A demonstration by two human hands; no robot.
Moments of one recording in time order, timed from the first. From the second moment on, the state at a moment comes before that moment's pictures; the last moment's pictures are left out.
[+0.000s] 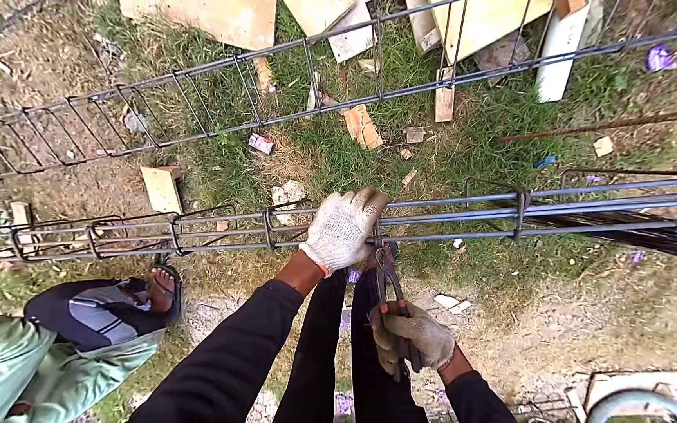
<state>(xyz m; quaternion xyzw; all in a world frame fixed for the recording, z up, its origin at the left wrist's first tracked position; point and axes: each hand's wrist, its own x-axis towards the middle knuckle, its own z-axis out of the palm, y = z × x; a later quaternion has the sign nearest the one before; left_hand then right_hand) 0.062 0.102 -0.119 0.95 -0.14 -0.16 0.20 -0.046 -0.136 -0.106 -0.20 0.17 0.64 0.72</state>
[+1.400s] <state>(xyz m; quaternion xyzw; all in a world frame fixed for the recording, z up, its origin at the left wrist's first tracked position) 0.060 0.103 -0.105 0.96 -0.15 -0.17 0.19 -0.047 -0.109 -0.058 -0.40 0.27 0.55 0.68</state>
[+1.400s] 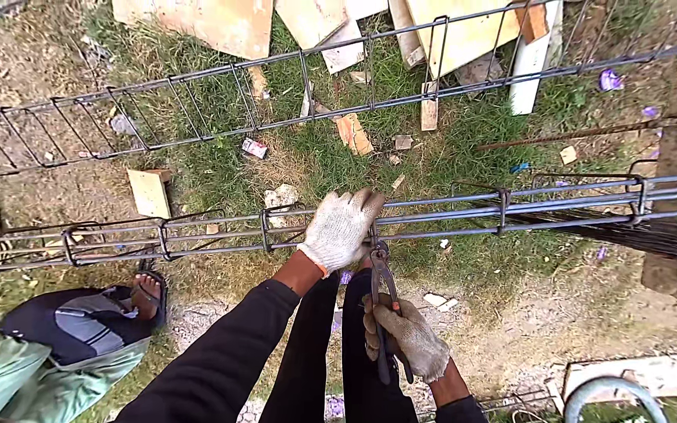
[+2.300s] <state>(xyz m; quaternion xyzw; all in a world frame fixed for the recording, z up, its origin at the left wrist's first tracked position) -0.051 0.065 -0.088 0.52 0.35 -0.22 0.75 -0.027 -0.113 -0.040 -0.36 0.24 0.59 0.68</state>
